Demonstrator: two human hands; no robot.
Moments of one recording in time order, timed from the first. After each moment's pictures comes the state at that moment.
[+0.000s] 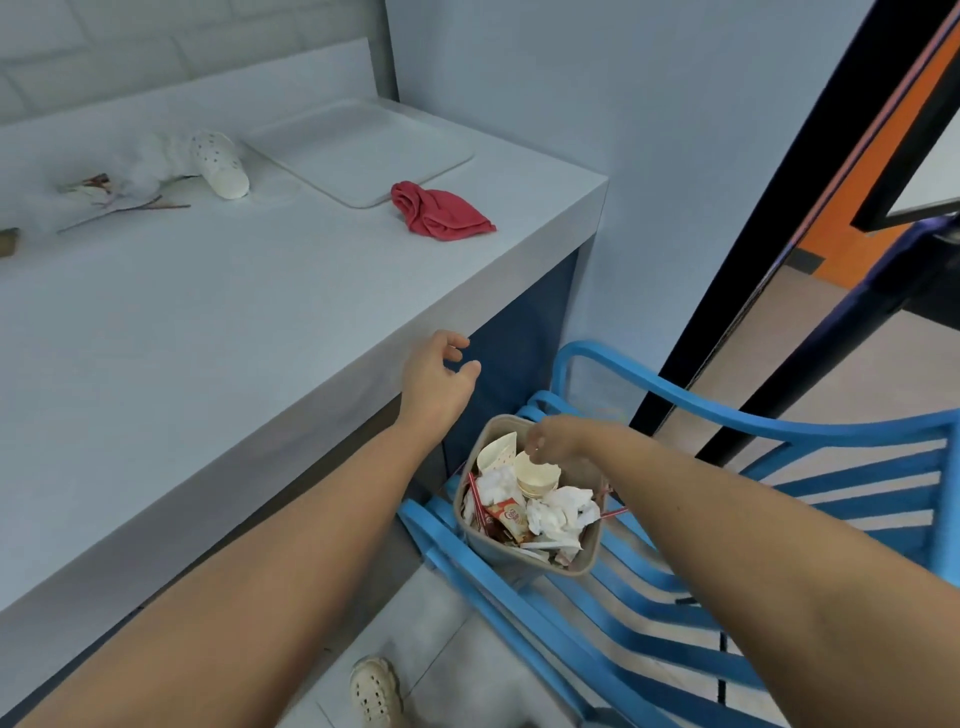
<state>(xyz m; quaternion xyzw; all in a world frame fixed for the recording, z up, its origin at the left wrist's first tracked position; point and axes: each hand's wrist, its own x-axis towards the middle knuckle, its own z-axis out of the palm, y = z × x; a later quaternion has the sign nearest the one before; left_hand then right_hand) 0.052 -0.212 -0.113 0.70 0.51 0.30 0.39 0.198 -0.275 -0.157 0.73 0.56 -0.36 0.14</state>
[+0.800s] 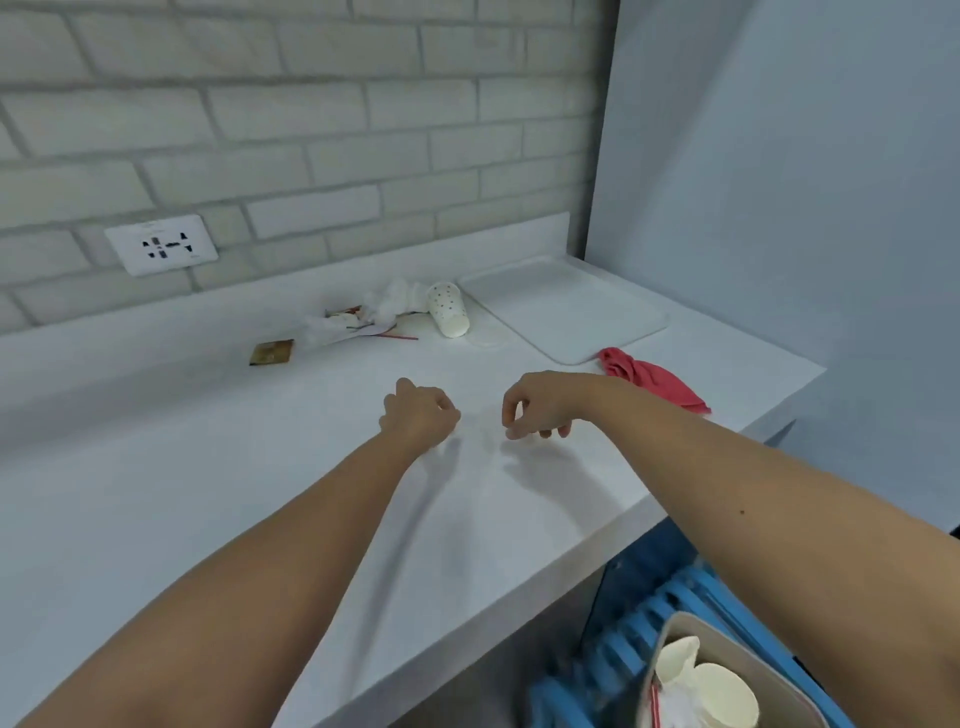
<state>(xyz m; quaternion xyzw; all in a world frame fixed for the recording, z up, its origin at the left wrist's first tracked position) -0.136 -0.018 -0.031 0.67 0.68 0.17 0.23 0.032 -0.053 0.025 0.62 0.73 -0.28 0.05</state>
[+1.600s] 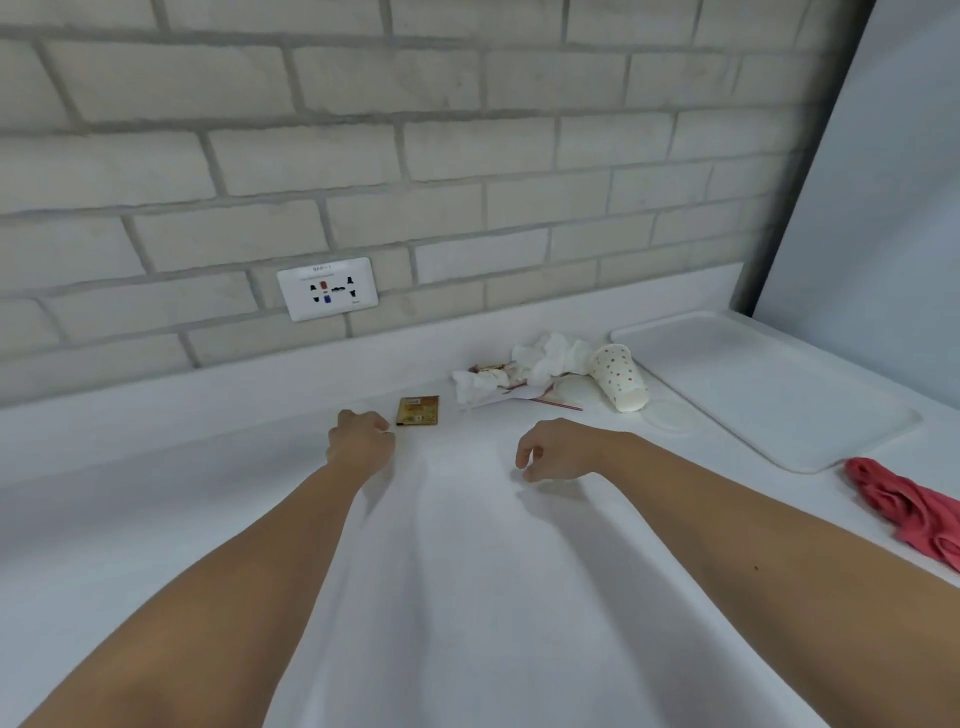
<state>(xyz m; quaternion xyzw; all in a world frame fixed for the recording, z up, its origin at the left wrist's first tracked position) -0.404 0.133 -0.043 0.54 0.78 0.24 0.21 -0.158 0.105 0.003 0.55 0.80 -0.23 0.05</state>
